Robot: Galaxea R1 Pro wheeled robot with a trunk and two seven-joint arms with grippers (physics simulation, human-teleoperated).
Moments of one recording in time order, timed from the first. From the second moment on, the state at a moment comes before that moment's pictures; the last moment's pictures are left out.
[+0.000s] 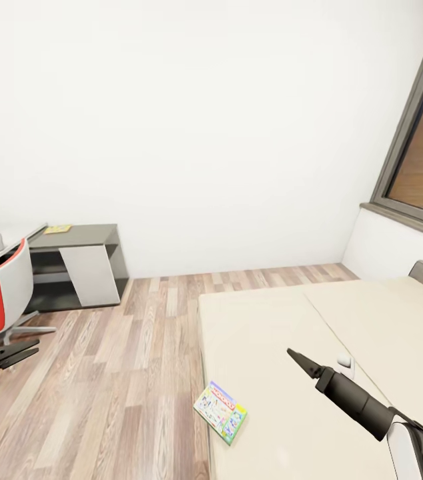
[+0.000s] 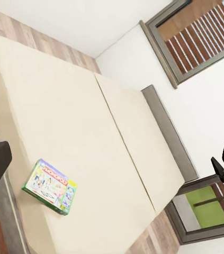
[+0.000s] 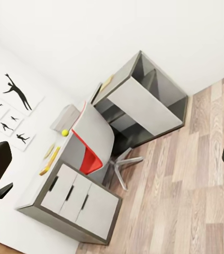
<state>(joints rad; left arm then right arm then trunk) -0.47 0.57 0.59 -0.90 0.02 0.85 -1.57 -0.14 0.03 -0.44 -1.54 -0.40 0.73 0.95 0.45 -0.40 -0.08</state>
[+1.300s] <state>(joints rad) -0.47 0.57 0.59 -0.90 0.02 0.85 -1.57 -0.14 0.03 -0.44 -1.54 -0.40 0.73 0.95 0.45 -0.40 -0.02</state>
